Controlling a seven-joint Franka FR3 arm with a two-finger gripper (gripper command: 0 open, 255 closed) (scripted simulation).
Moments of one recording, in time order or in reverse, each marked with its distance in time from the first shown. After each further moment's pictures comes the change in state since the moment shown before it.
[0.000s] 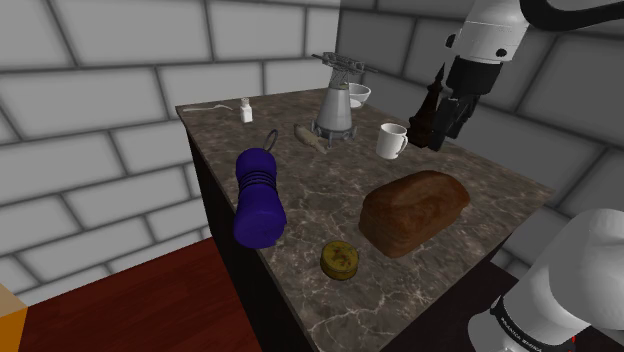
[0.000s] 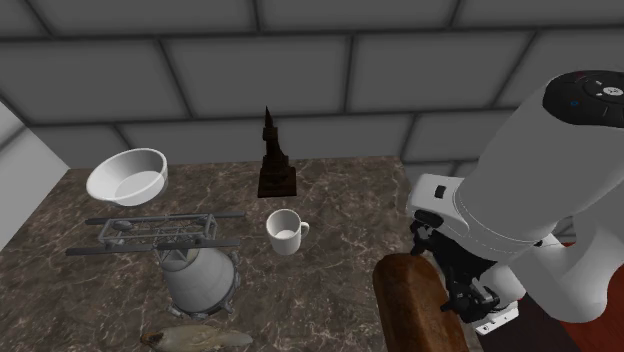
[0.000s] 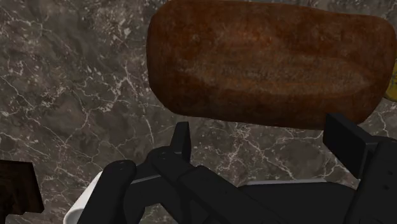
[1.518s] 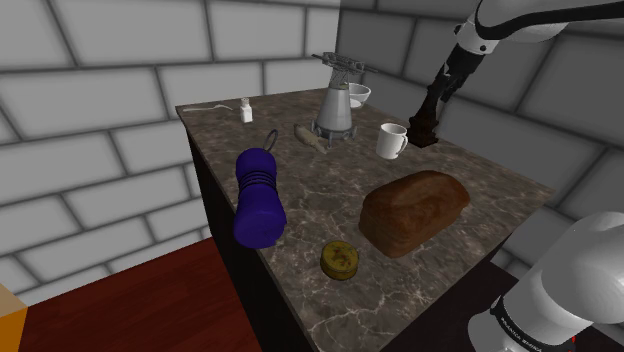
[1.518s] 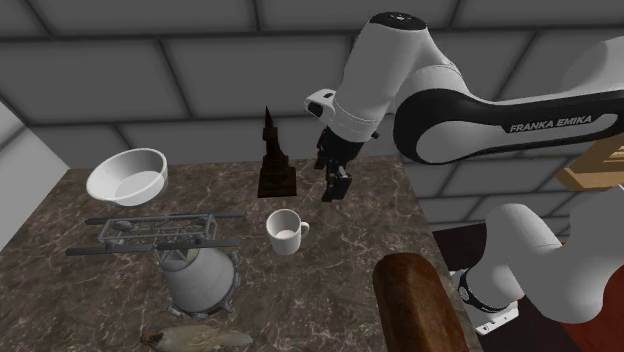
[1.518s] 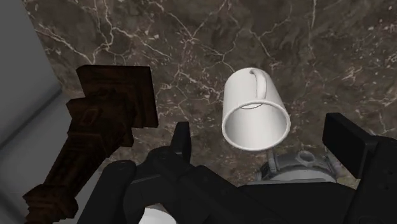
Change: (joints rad) arm -0.121 0.357 -0.354 0.184 -0.146 0.437 -0.343
